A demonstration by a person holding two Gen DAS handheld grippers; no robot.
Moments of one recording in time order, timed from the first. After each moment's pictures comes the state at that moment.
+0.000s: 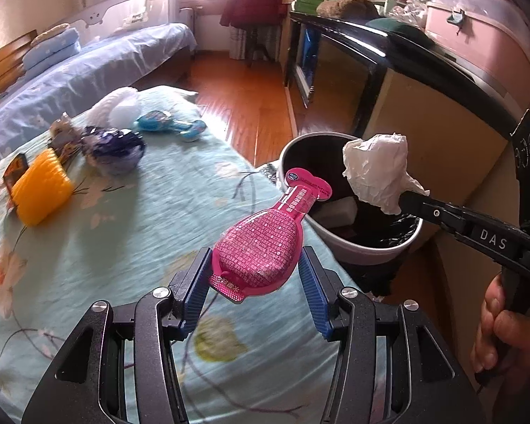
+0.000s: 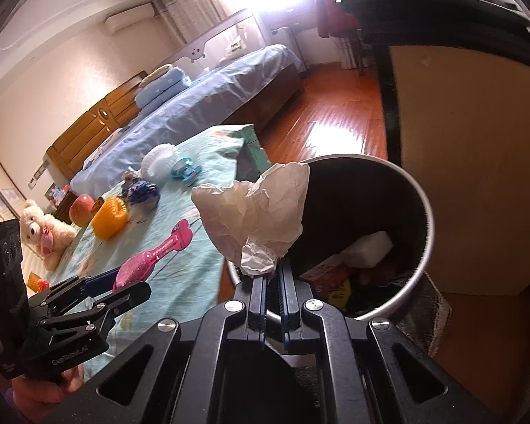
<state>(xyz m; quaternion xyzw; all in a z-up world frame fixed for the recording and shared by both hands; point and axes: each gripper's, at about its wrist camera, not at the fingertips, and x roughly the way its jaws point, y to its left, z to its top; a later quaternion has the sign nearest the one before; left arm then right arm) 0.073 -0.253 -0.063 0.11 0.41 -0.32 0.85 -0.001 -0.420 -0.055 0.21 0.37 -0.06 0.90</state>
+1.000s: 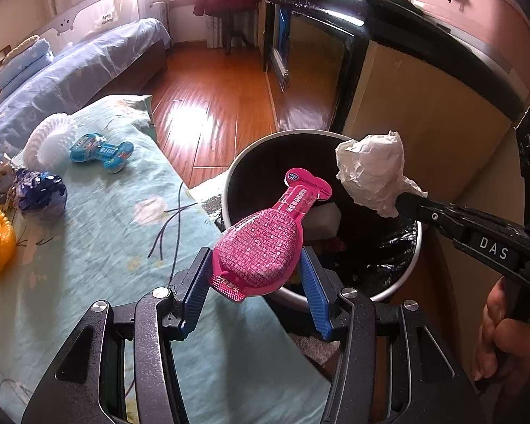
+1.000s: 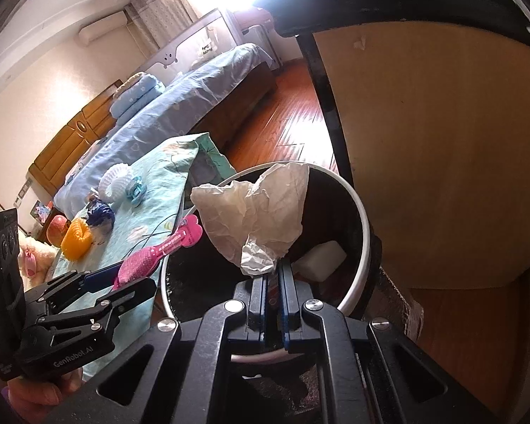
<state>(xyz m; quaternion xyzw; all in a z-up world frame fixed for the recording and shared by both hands) 0.093 -0.339 -0.077 0.15 0.42 -0.34 0.83 0.008 -0.479 -0.070 0.23 0.39 -0.09 0.89</state>
